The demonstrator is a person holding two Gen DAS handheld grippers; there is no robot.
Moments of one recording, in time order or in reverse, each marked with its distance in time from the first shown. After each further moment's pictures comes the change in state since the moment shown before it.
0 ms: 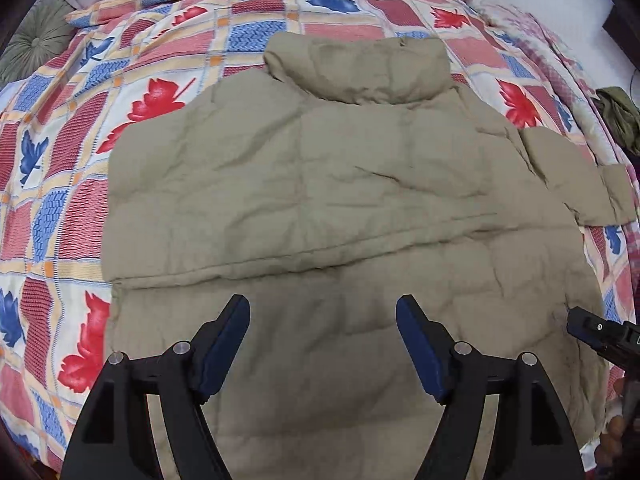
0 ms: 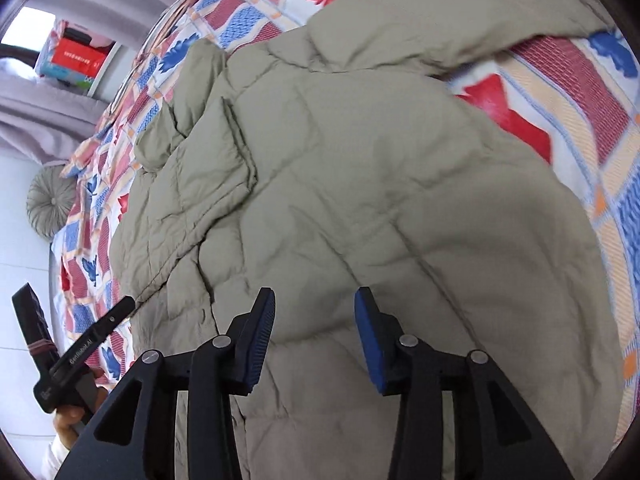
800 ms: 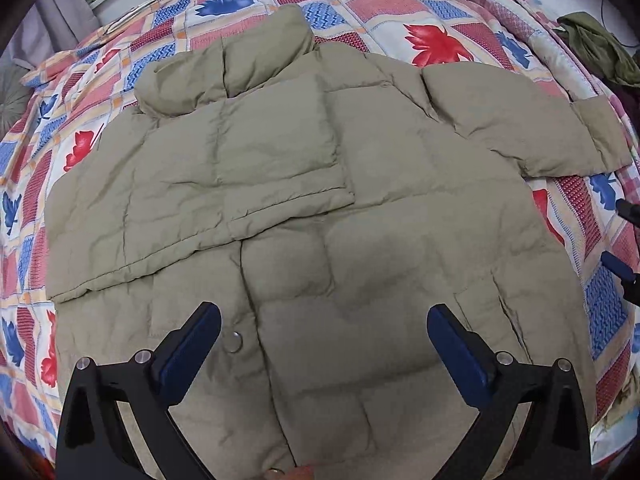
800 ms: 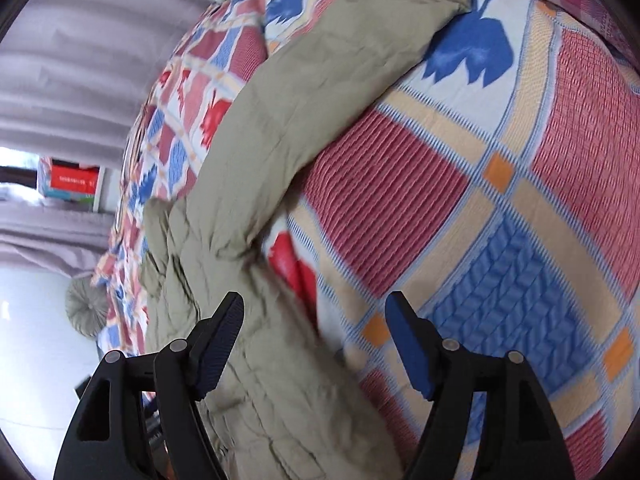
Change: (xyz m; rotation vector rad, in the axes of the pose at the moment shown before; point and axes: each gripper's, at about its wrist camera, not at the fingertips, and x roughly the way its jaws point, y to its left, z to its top) left arm 0.018 -0.158 -0.003 0.136 0.037 0.072; right arm -0.082 -0.177 0.079 0.282 -0.163 0.147
